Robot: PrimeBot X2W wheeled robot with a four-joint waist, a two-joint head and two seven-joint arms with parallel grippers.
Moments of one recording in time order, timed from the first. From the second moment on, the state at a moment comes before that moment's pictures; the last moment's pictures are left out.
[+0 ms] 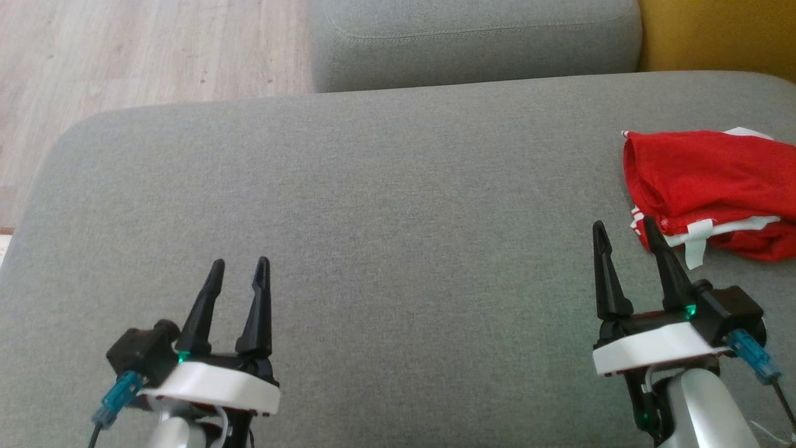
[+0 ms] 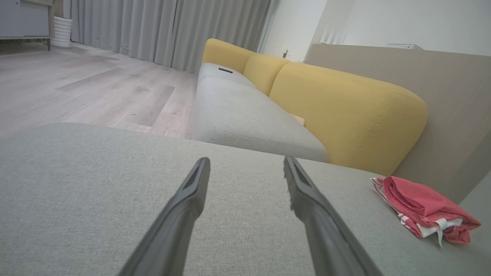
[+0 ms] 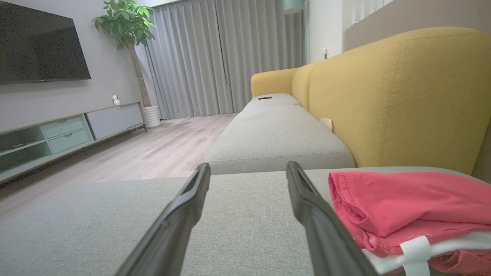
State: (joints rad) left arm 0.02 0.04 -0.16 0.13 -0.34 -0.11 -0.26; right arm -0.09 -0.05 0.06 0.23 0.15 0.13 -0.25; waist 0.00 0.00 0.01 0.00
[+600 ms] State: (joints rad) left arm 0.02 0.04 -0.15 0.12 -0.33 -0.06 -0.26; right arm -0.09 -0.05 0.06 0.23 0.16 0.13 -0.25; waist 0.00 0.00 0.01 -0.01
